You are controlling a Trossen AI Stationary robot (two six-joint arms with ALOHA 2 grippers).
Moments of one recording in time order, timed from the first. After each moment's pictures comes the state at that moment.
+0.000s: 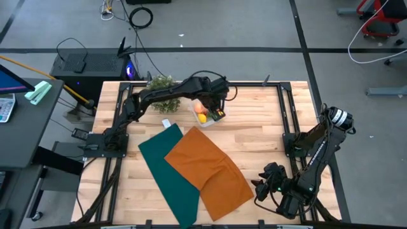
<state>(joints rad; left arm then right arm) 0.28 2.22 2.16 -1.05 -0.04 -0.15 1.01 1.53 1.08 -0.98 0.71 2.01</state>
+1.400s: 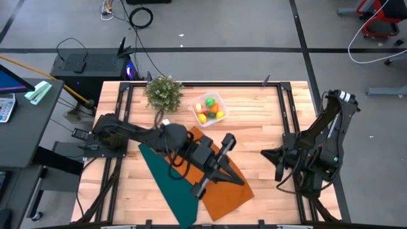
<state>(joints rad) -0.33 1.90 2.01 0.27 0.24 0.00 1.05 1.18 1.08 -1.17 1.17 1.74</state>
